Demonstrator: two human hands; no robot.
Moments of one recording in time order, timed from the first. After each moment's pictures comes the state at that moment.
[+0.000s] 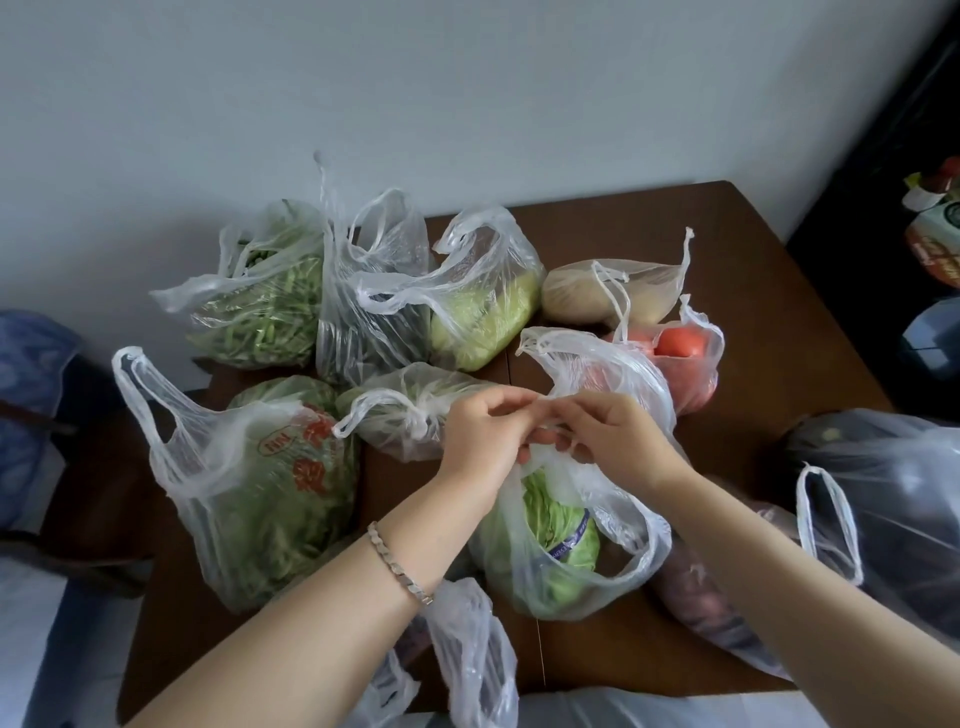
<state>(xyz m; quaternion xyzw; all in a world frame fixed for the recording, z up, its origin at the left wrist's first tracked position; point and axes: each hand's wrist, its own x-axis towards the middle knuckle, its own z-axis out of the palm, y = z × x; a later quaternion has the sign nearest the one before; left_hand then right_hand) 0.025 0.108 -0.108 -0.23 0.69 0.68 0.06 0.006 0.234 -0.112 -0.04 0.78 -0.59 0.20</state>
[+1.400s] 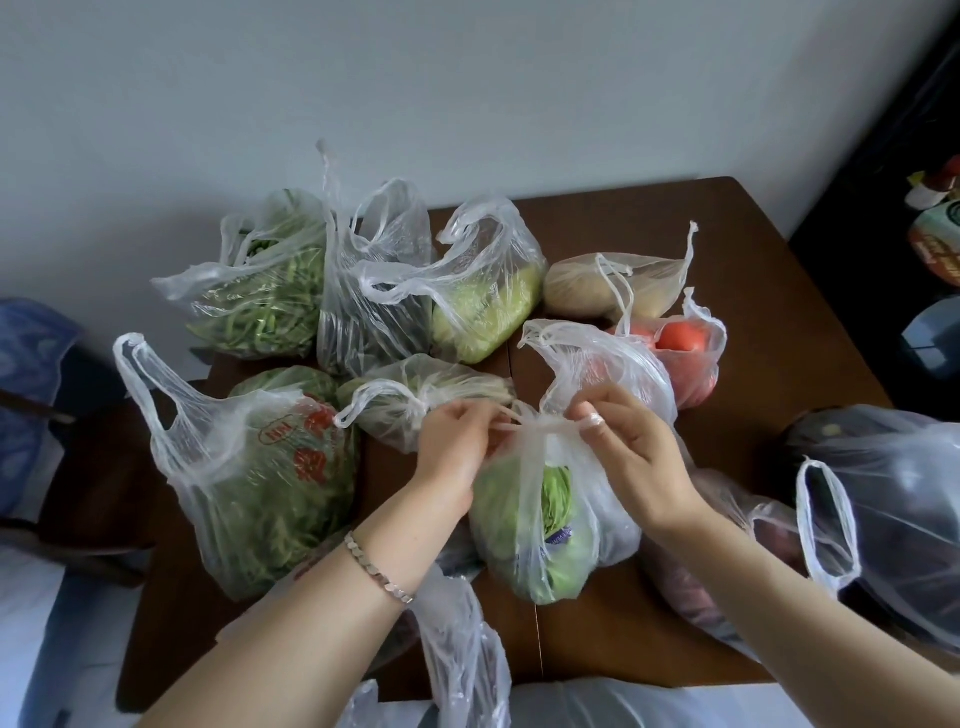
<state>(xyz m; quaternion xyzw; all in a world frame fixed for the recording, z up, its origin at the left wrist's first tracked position) 0.031 0.087 -0.124 -0.35 0.63 0.69 0.06 0.030 0.244 -0.126 -0.13 0.78 -0.62 0.04</state>
